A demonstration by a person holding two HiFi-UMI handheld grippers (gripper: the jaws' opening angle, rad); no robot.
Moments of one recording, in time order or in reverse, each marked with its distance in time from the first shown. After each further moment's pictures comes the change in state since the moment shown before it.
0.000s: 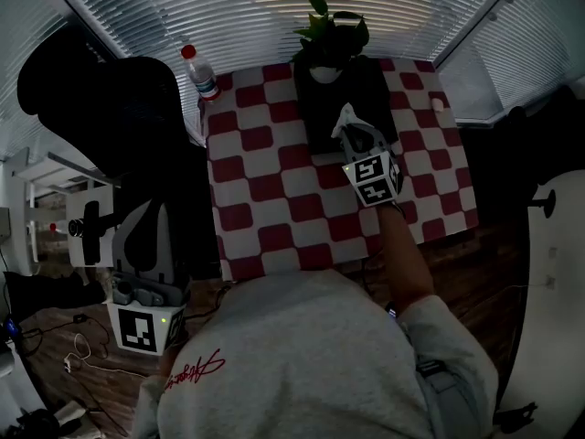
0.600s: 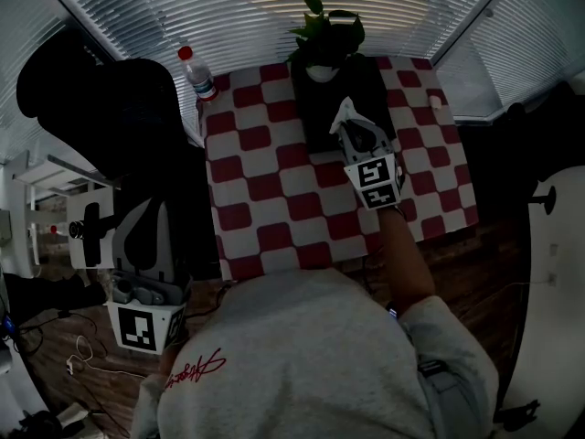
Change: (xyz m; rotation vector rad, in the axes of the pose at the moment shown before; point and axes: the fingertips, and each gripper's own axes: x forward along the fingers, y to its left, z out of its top) left arm 0.003 -0.005 0.003 0.003 -0.012 -0.013; right arm -0.021 -0.005 0.021 0.053 -0.102 -0.018
